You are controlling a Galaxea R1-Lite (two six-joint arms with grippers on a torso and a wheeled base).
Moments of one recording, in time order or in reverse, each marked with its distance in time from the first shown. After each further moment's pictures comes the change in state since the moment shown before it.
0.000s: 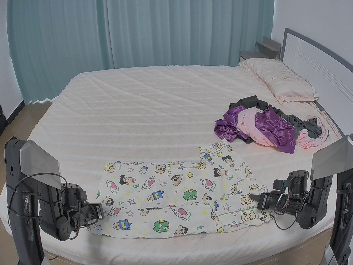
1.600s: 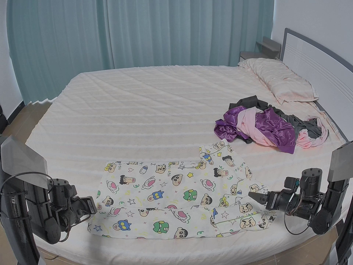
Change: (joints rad) left arm 0.002 -0.150 0.121 -0.081 0.025 -0.064; right arm 0.054 -0.225 0.163 -0.001 -0.105 0.043
